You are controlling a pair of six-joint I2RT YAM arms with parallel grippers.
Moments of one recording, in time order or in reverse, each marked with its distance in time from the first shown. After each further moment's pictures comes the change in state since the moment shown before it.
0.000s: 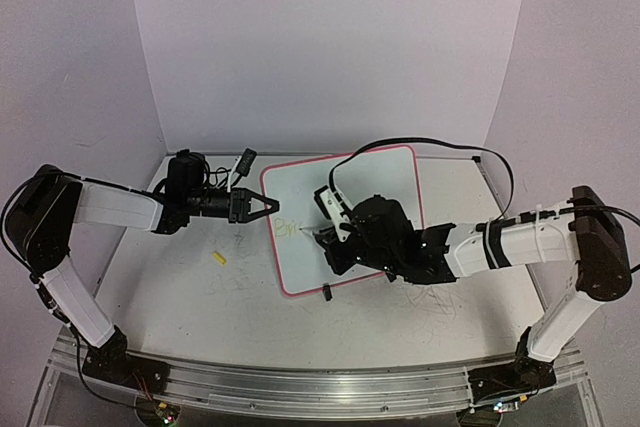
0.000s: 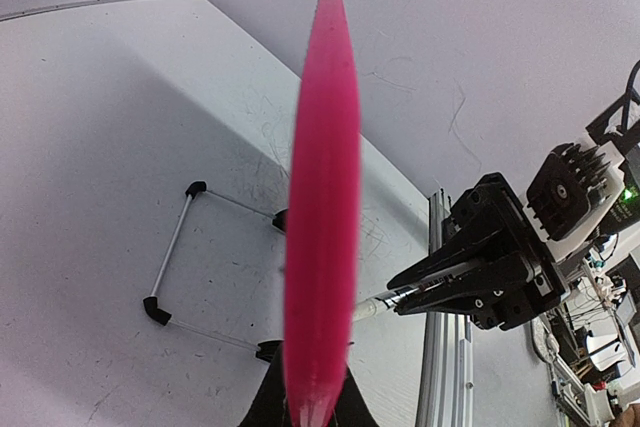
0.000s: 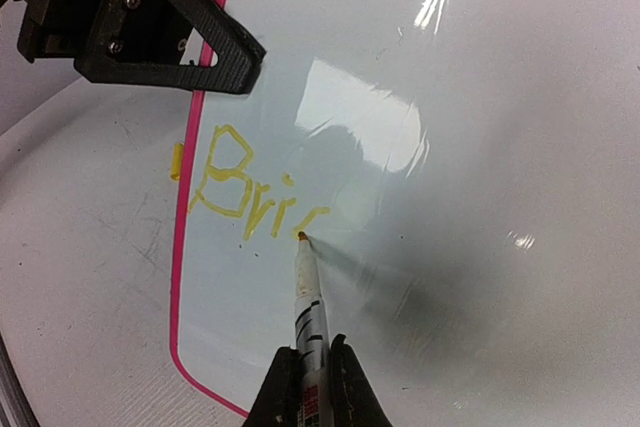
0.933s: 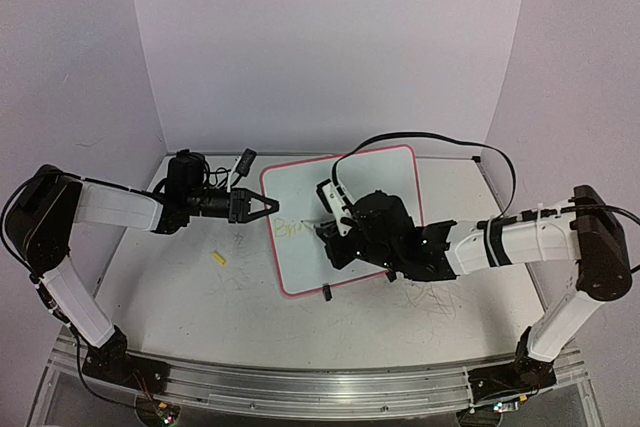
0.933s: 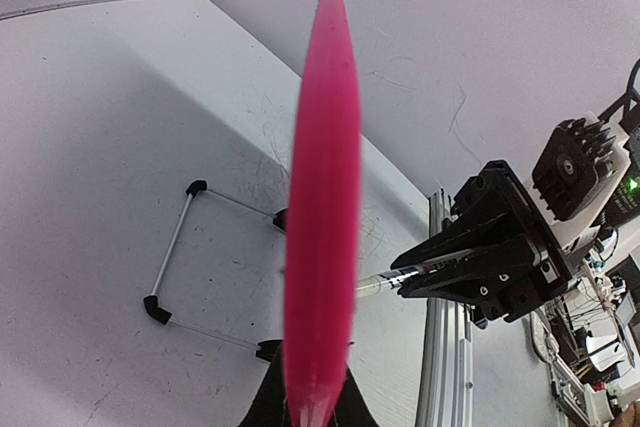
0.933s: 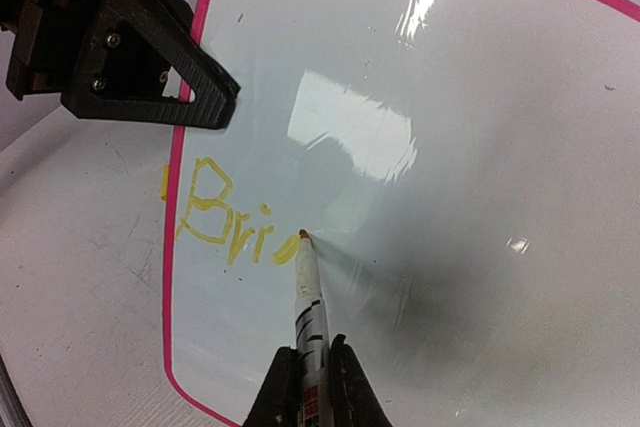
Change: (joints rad) left arm 0.002 0.000 0.000 -0.004 0.000 0.001; right arm -0.007 -0.002 0.014 0.007 0.023 0.011
